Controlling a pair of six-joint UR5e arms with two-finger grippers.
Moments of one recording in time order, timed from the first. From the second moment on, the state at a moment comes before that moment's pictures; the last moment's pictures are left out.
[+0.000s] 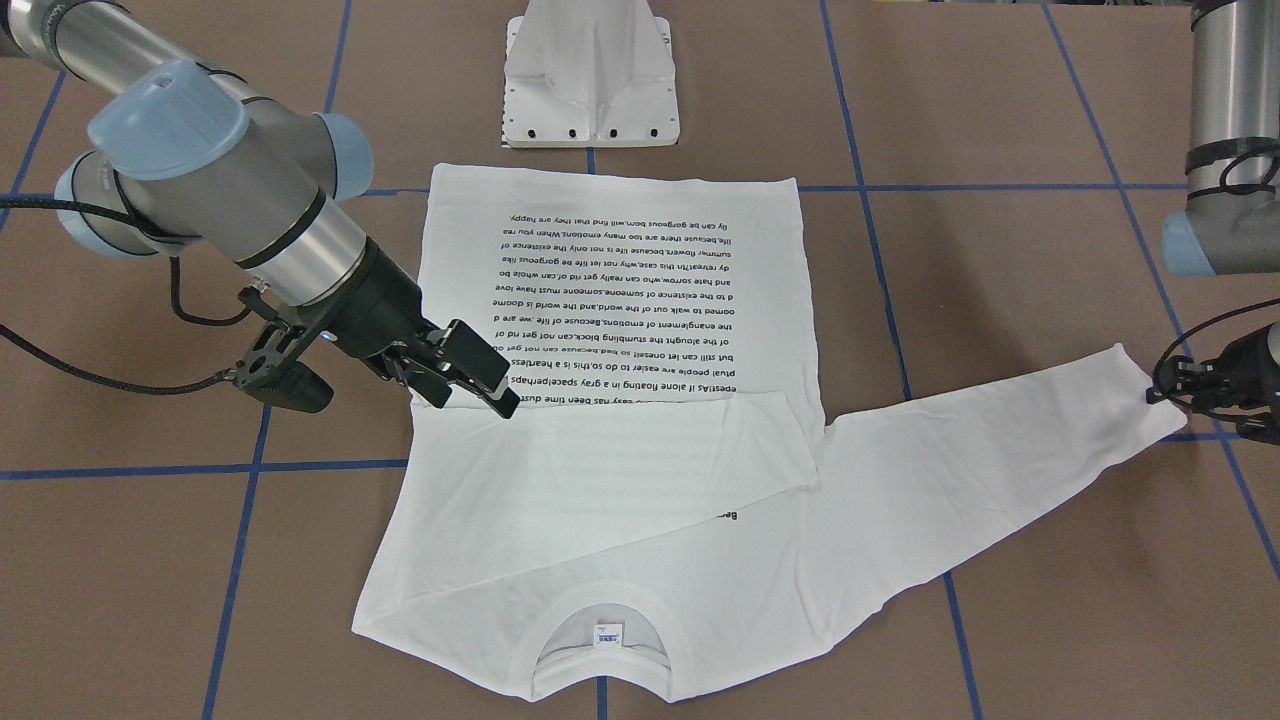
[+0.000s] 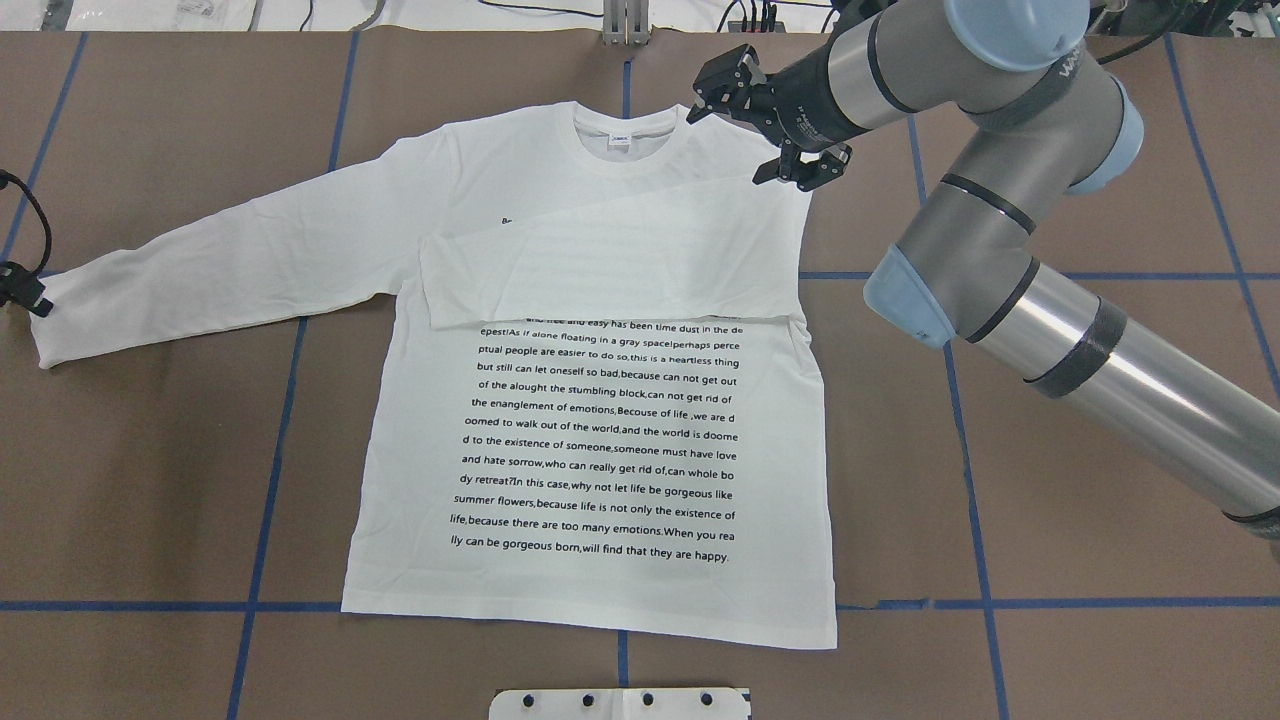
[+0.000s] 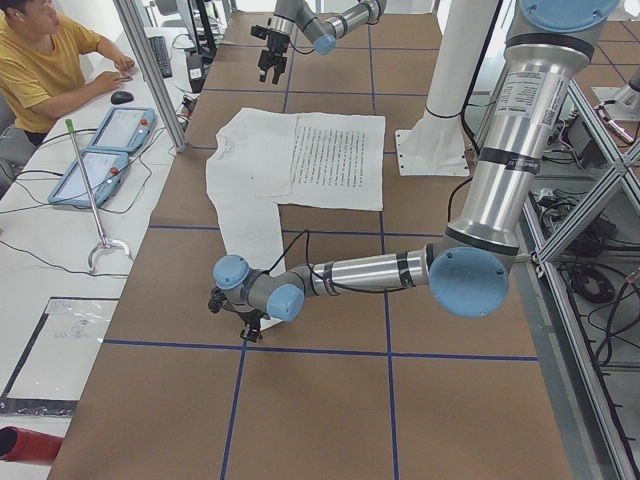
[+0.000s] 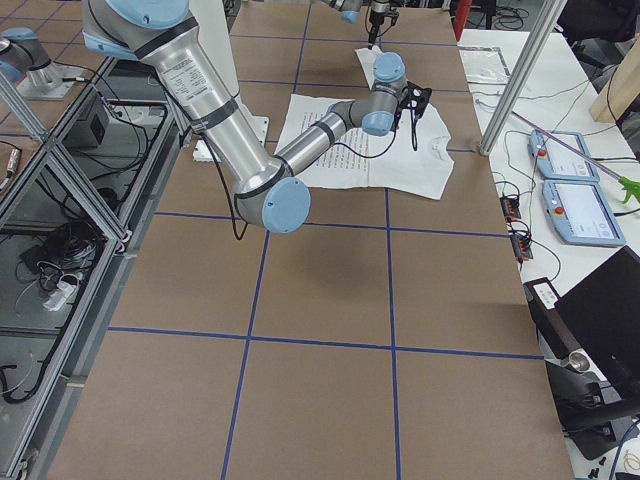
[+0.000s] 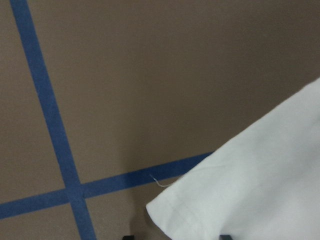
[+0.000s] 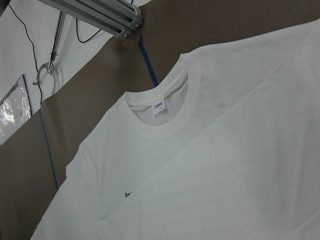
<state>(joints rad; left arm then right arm) -1.22 -1.81 -1.09 -2.07 -2.33 -0.17 0.86 -0.91 1.54 -0.92 2.09 1.71</state>
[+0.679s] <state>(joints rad) -1.21 -1.82 -1.07 -2.10 -2.32 -0.17 0.86 -0.93 1.56 -0.92 2.09 1.71</state>
